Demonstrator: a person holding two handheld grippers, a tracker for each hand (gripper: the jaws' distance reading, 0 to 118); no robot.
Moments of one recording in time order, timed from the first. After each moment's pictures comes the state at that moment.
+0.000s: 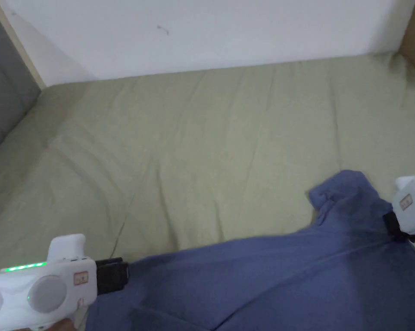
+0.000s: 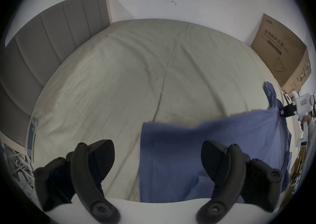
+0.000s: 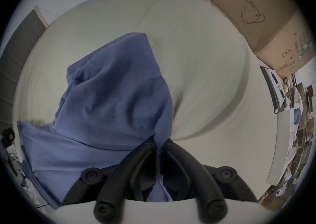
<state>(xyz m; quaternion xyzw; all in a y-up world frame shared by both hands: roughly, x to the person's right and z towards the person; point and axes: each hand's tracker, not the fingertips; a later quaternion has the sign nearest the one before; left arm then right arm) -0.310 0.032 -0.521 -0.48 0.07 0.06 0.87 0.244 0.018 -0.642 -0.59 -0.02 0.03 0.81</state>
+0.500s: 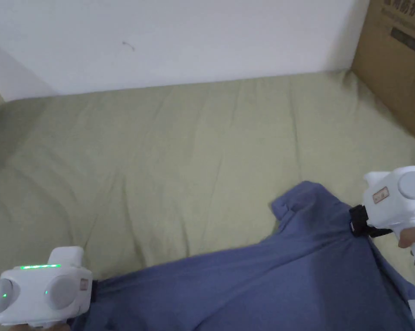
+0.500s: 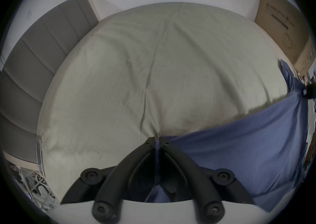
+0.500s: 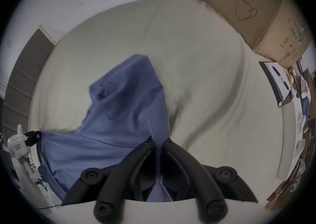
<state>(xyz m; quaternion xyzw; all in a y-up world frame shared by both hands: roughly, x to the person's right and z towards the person) -0.277 -0.004 -0.561 -0.53 0.08 -0.03 0.84 0.264 0.064 -0.626 -0.55 0.01 -0.05 0.83</state>
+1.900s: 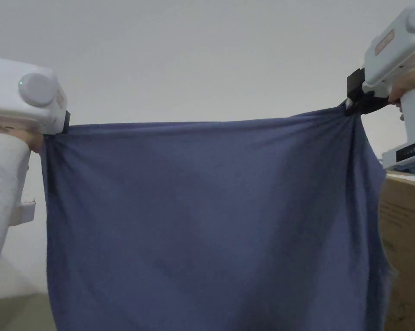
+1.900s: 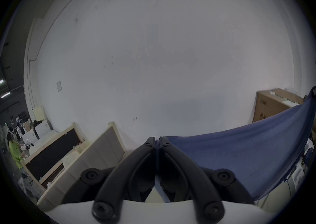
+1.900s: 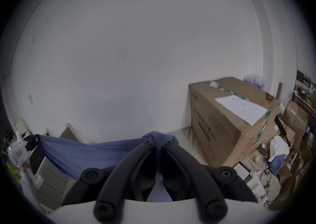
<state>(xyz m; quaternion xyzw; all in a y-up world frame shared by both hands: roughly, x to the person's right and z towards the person) -0.224 0.570 -0.731 -0.11 0.10 -0.07 0.99 0.303 0.608 -0.686 -0.17 -0.04 -0.10 0.98</state>
